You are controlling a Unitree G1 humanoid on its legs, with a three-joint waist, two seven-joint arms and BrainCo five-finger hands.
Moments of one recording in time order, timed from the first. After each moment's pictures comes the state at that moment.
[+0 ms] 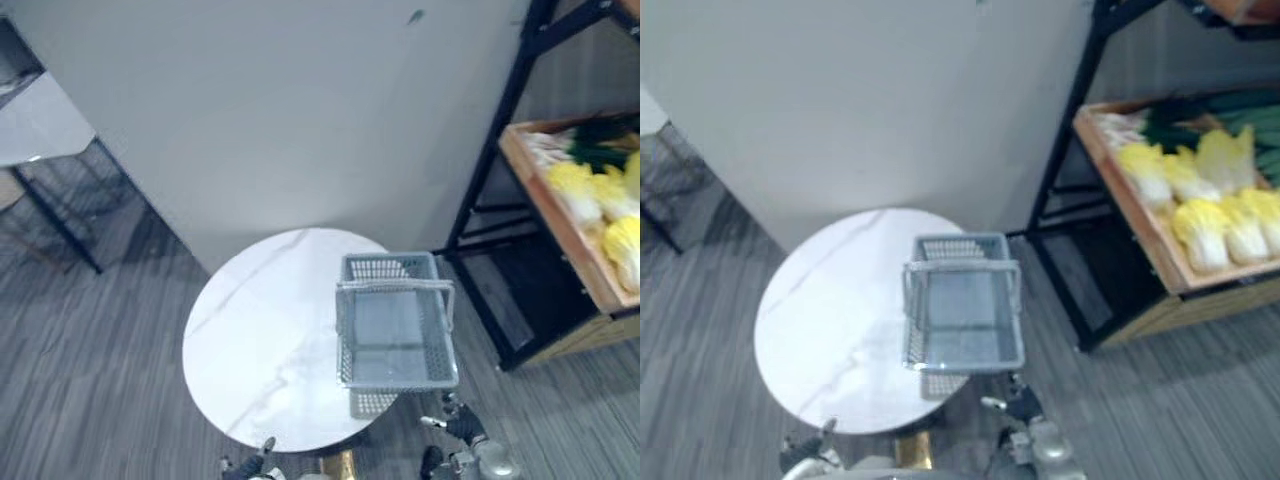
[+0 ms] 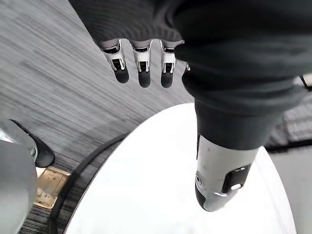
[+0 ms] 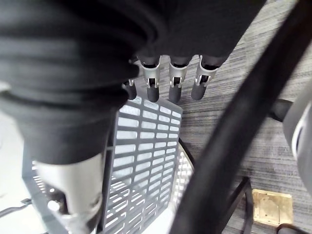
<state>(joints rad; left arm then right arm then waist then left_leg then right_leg) 0.16 -0.07 0.28 0.87 -0.27 -0.17 0.51 0.02 -0.17 0.20 0.99 0.10 -0.25 0.01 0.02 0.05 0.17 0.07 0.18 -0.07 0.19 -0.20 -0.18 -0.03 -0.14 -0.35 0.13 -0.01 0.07</state>
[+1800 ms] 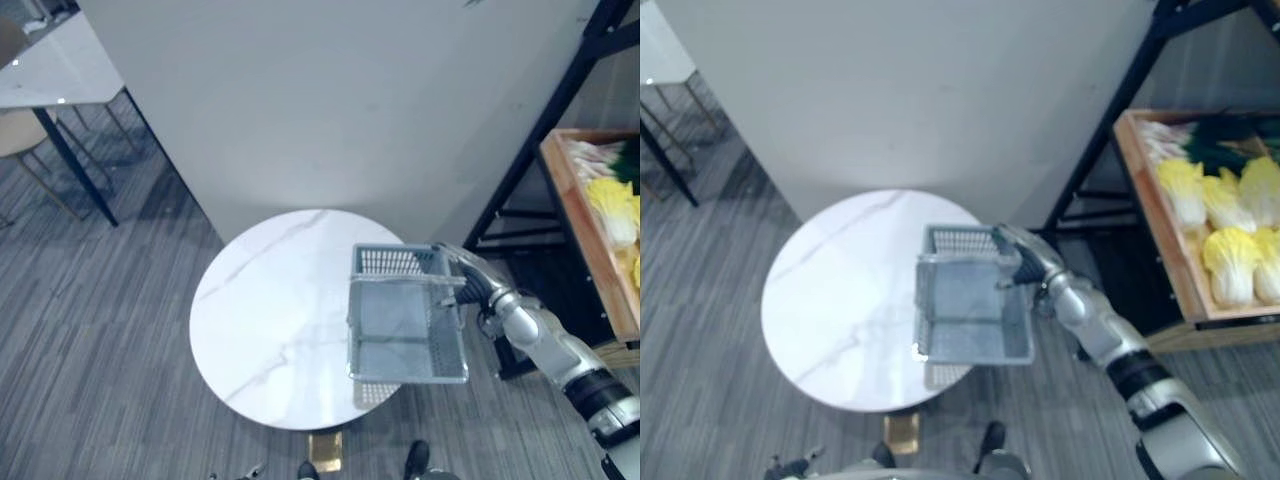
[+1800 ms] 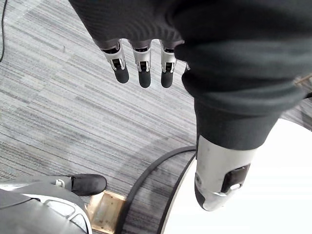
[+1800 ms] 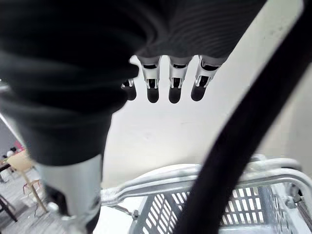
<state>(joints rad) 0.15 0.04 0.26 1.02 -0.15 -0.12 0.43 -0.50 -0.65 0.49 0.50 -0.43 -0.25 -0.10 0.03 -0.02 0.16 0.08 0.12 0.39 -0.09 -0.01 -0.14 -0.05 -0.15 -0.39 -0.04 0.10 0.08</state>
